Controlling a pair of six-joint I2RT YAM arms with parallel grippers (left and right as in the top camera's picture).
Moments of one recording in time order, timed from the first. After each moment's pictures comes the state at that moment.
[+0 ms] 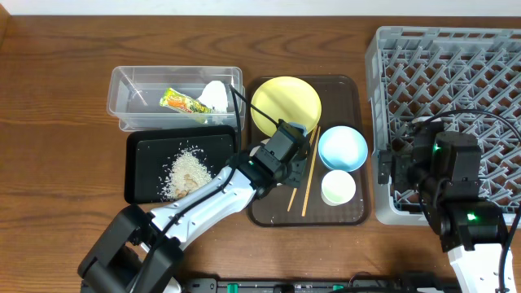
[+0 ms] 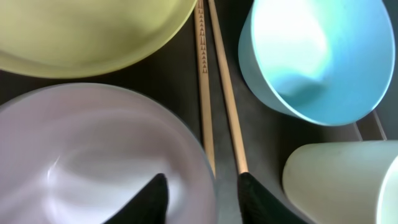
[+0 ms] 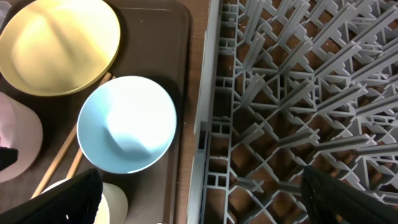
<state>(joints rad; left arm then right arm) -0.76 1.63 0.94 -0.29 0.04 -0.45 0.05 0.91 0.80 -0.69 -0.03 0.00</state>
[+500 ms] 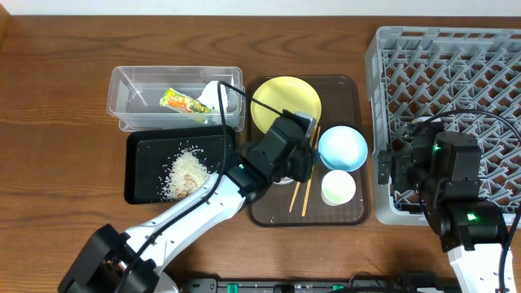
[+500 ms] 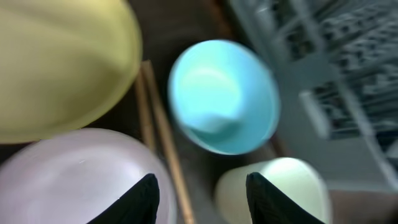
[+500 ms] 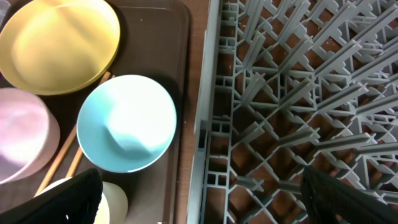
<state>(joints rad) -0.76 1.52 0.94 -0.18 0.16 -0.44 0.05 0.91 0.80 -0.69 -0.03 0.00</state>
